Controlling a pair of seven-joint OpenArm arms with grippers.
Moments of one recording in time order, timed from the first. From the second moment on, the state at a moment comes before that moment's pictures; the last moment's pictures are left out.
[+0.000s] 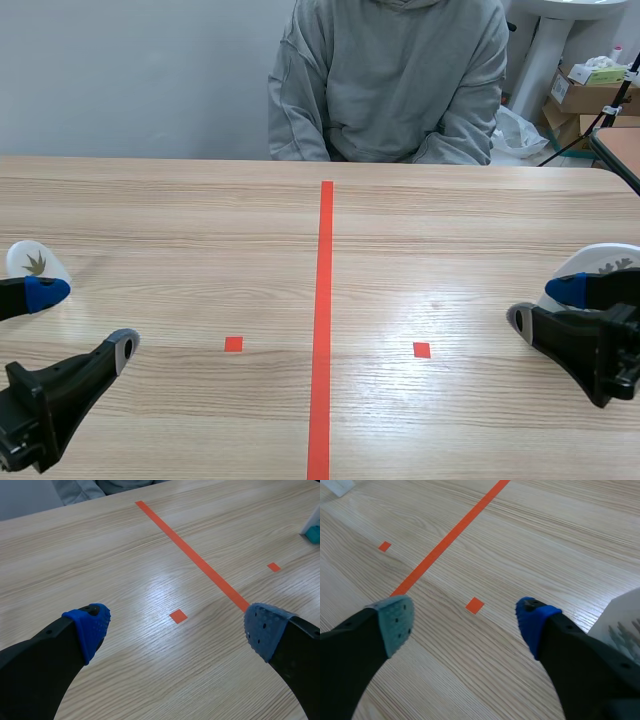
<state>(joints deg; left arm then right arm) 39.3 -24.5 -13.0 103.4 -14.0 -36.7 -10.9 -26.9 36.2 9.2 91.2 35.3 45.3 -4.3</state>
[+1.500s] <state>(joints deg) 39.3 -24.5 -13.0 103.4 -14.0 -36.7 -11.0 -26.8 36.4 9.2 90.3 35.1 45.3 -4.8</state>
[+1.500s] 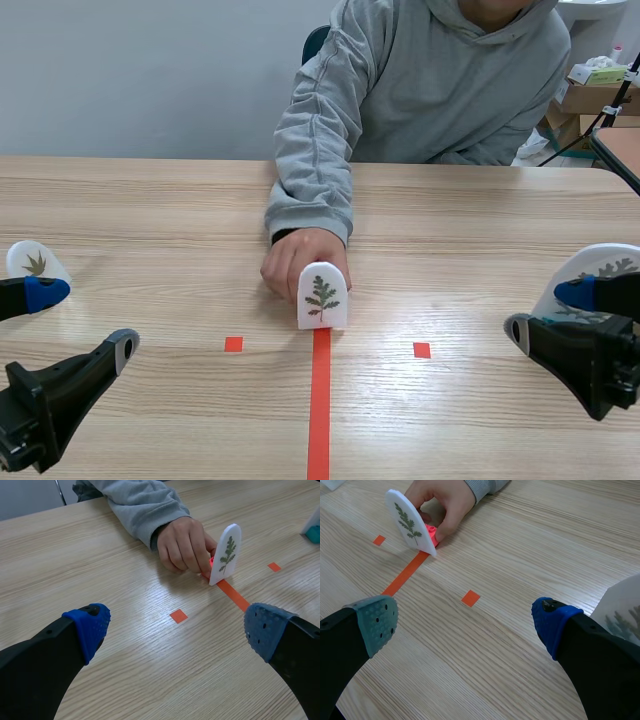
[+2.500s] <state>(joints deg) 39.3 -24.5 -13.0 103.4 -14.0 -36.7 -11.4 -25.8 36.4 9.2 90.3 35.1 45.3 -5.1</state>
